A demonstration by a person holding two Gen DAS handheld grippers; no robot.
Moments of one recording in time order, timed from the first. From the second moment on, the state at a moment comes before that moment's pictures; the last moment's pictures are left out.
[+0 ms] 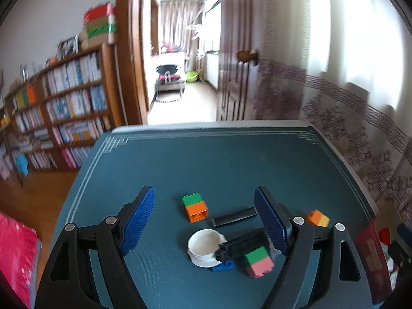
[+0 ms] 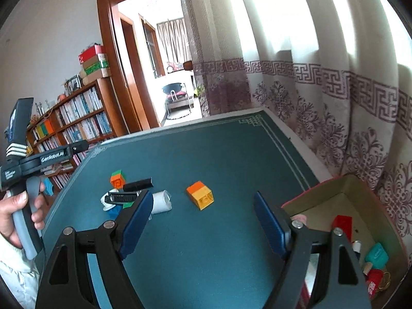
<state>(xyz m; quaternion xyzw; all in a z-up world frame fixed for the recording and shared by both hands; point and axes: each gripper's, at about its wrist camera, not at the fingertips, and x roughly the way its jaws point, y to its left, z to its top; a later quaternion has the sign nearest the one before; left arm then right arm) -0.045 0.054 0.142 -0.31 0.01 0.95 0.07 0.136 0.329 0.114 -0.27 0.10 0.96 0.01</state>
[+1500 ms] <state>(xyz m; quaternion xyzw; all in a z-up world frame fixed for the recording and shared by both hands) -0.160 0.028 0.022 -0.41 -0.04 0.91 0.05 0.039 0.309 0.040 -0.36 0.07 0.93 0.03</state>
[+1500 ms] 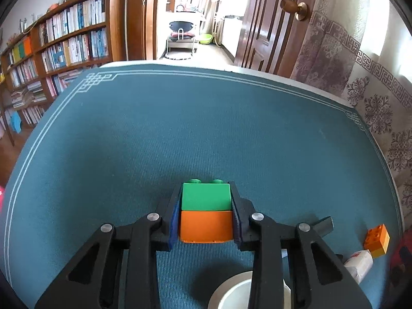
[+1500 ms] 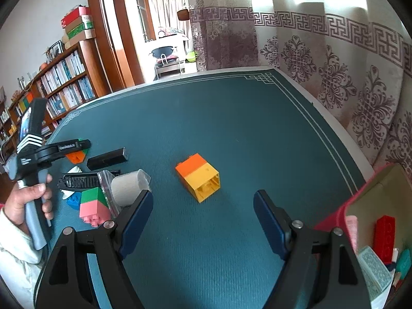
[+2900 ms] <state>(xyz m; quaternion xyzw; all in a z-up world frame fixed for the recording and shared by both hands) -0.073 0.117 0.097 -0.32 -0.03 0.91 0.24 0.064 0.325 0.061 -0.35 0.07 0.93 0.07</state>
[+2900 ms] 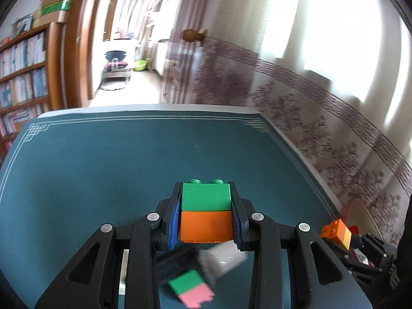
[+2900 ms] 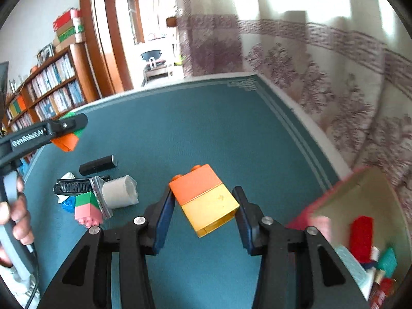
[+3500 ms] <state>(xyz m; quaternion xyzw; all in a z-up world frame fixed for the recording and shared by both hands) -0.002 0.186 0.116 -0.30 0.02 0.88 0.36 0.192 0.411 0.082 -0.33 0.12 0.91 0.22</state>
